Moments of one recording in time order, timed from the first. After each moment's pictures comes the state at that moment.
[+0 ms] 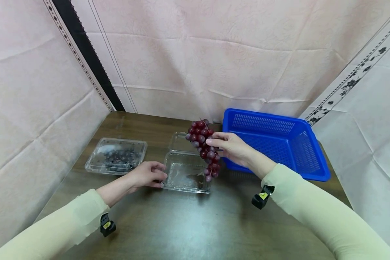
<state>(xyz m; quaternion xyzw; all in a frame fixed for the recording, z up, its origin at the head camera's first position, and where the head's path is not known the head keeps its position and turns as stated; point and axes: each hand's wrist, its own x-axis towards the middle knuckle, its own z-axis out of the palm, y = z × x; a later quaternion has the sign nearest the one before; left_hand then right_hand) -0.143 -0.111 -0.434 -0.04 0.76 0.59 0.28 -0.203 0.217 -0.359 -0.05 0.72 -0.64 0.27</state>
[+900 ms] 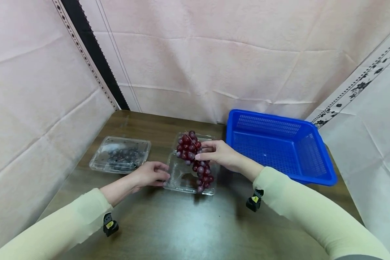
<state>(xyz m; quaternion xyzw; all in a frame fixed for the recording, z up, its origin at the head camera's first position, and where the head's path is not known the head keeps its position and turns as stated) -0.141 -0.112 -0.433 -0.04 0.75 0.60 0.27 -0.206 0.189 -0.387 -0.14 0.79 -0.53 0.29</state>
